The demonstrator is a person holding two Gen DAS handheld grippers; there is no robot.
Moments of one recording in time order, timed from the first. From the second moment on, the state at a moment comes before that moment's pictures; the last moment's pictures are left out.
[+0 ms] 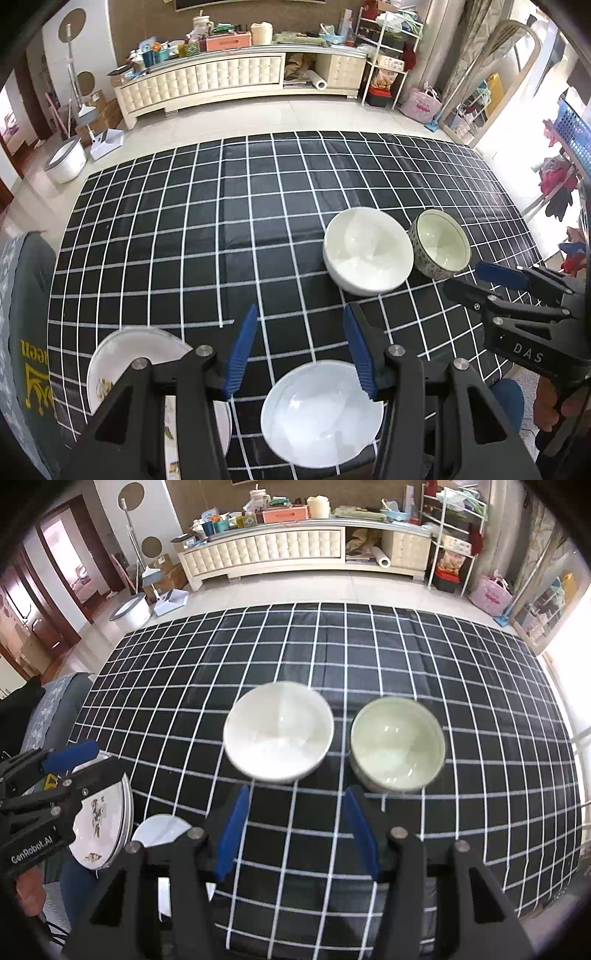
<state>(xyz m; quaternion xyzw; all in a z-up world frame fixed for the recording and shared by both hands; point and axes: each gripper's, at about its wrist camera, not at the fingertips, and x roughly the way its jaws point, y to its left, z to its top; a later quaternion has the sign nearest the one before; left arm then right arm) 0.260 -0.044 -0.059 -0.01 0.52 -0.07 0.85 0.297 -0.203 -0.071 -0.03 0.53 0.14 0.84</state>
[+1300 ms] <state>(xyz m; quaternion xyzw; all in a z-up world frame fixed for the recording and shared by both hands) 0.365 -0.093 -0.159 0.01 0.62 -0.12 0.77 0.399 -0.189 -0.158 -0.07 0.61 0.16 0.77</state>
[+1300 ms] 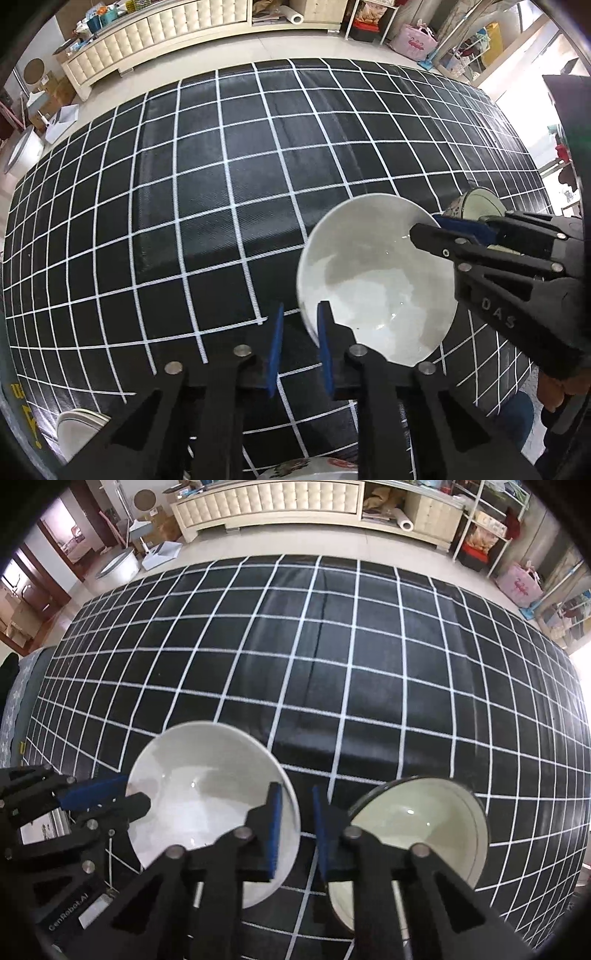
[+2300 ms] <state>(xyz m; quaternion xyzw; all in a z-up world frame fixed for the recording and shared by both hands) 0.306 -0.091 -0.109 0.01 0.59 -0.10 0.80 0.339 -0.185 -0.138 -0.04 0.61 0.13 0.78</state>
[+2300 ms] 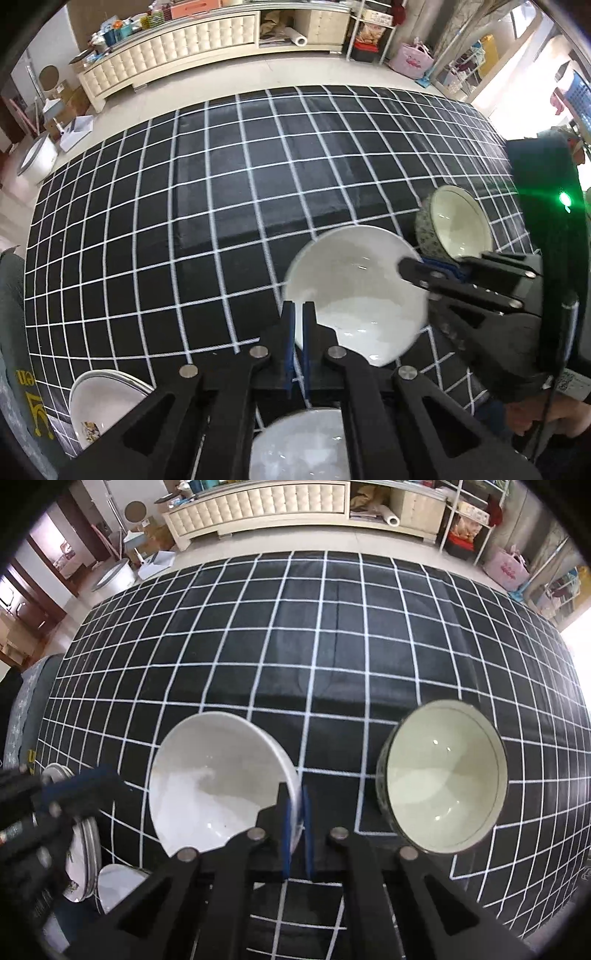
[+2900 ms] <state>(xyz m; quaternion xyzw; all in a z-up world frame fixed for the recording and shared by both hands) 0.324 -0.080 -0.163 -0.02 0.63 -0.13 0.77 0.343 -0.199 -0.152 -0.03 0.61 0.13 0.78</state>
